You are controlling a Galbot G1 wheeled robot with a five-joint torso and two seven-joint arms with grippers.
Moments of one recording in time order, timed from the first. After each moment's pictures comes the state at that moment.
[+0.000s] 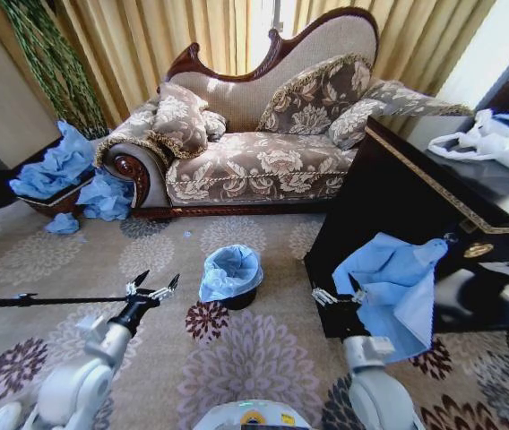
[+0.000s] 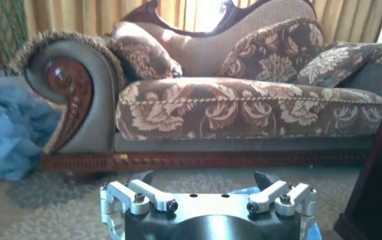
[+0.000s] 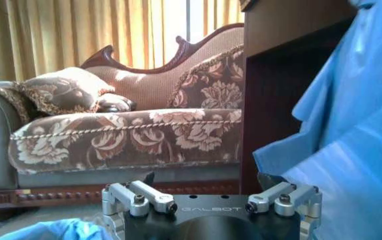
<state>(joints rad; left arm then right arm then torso) 1.74 -1.21 -0.88 -2.30 -0.51 0.20 0.13 -1.70 1.35 0.48 2.26 0.17 0.04 0.16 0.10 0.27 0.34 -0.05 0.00</state>
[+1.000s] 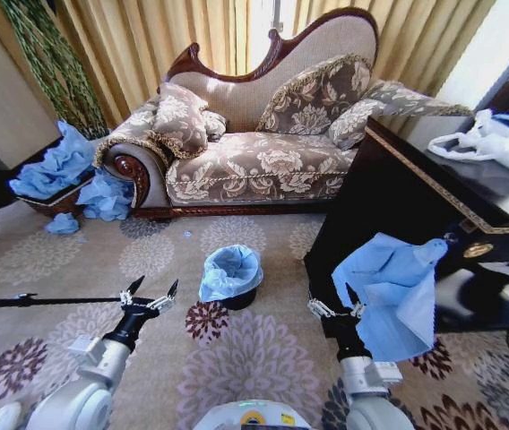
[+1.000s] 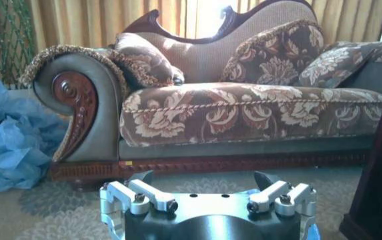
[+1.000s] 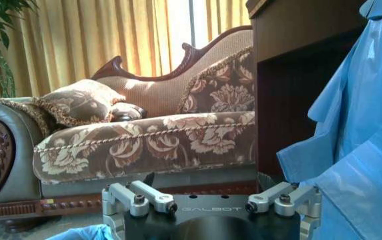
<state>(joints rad) 1.79 -1.28 -0.86 -2.36 -0.43 0.17 0.13 -1.75 1.42 0.42 2.30 0.12 0.07 0.13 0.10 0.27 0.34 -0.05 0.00</state>
